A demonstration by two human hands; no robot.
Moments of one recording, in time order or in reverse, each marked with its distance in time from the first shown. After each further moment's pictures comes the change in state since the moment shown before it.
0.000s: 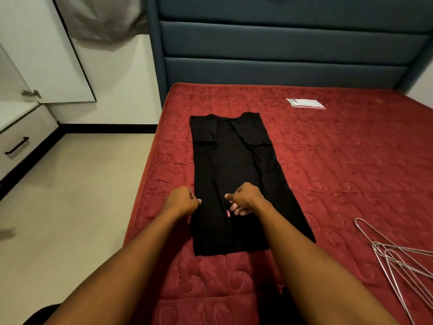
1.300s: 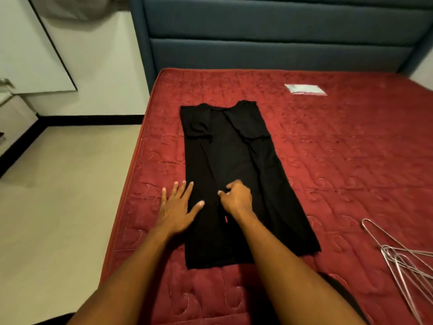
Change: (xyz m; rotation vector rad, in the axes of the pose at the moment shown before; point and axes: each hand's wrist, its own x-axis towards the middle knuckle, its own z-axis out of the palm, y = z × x) left_hand 0.039 -0.034 0.053 0.301 0.087 0.343; right_hand 0.033 0.006 0.035 0.022 0.344 -0.083
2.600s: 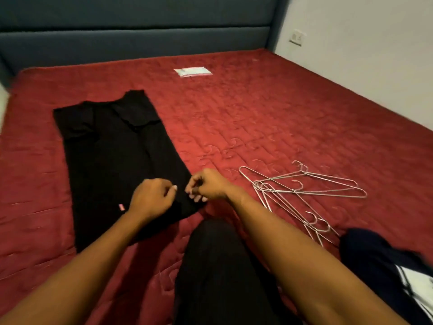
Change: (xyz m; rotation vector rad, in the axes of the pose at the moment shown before) left_hand -0.019 0.227 0.020 -0.031 0.062 0.454; right_hand -0.061 0.160 -0.197 0.005 -0.349 -0.157
